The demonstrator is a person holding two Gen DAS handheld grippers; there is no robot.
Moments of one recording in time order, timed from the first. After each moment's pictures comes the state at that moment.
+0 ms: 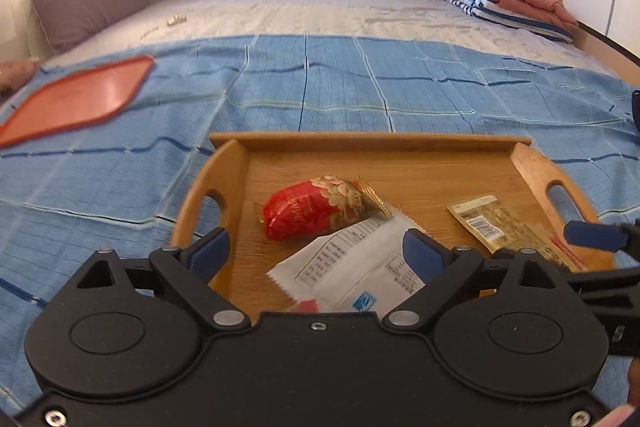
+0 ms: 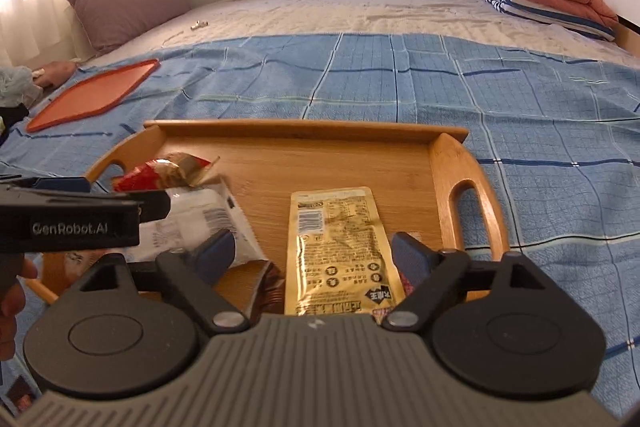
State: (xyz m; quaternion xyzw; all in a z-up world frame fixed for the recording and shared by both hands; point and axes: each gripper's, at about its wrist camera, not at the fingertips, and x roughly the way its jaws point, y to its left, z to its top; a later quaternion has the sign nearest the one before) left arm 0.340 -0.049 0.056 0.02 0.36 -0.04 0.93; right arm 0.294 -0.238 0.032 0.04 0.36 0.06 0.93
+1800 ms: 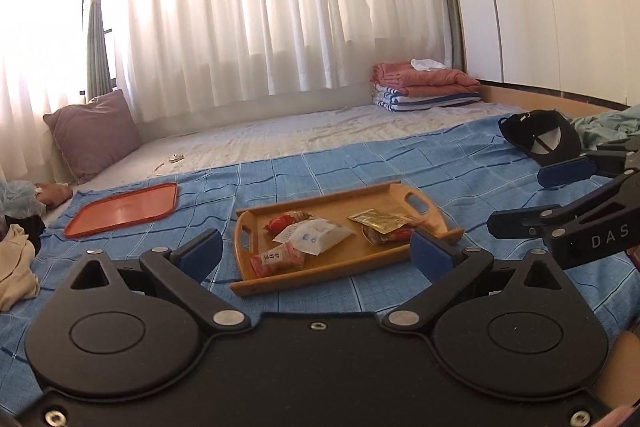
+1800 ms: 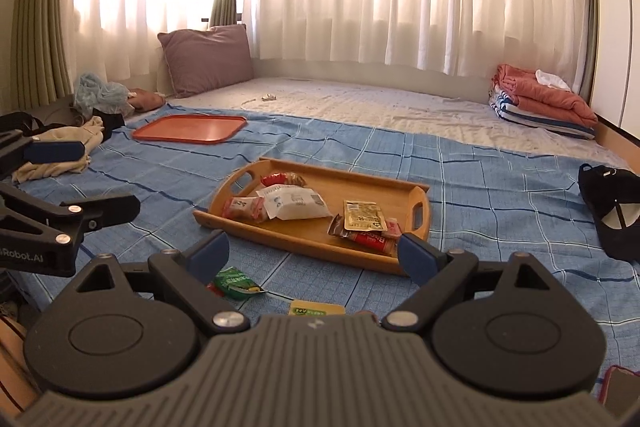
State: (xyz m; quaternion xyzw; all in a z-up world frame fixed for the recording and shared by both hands) left arm -0.032 -0.027 0.185 0.09 0.16 -0.12 0.98; right arm -0.005 -0.242 0.156 -0.03 0.22 0.12 0.97
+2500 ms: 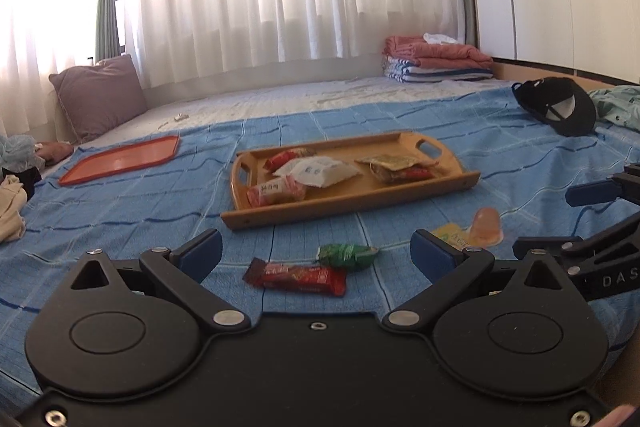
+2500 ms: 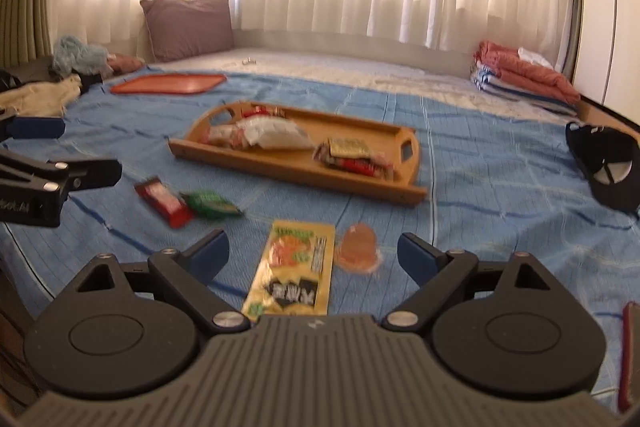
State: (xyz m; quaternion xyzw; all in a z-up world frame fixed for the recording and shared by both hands) left arm -0.018 -0.018 0.078 0.07 0.20 -0.10 0.97; right arm -0.020 -0.234 0.057 -0.05 0.25 0.08 0.96
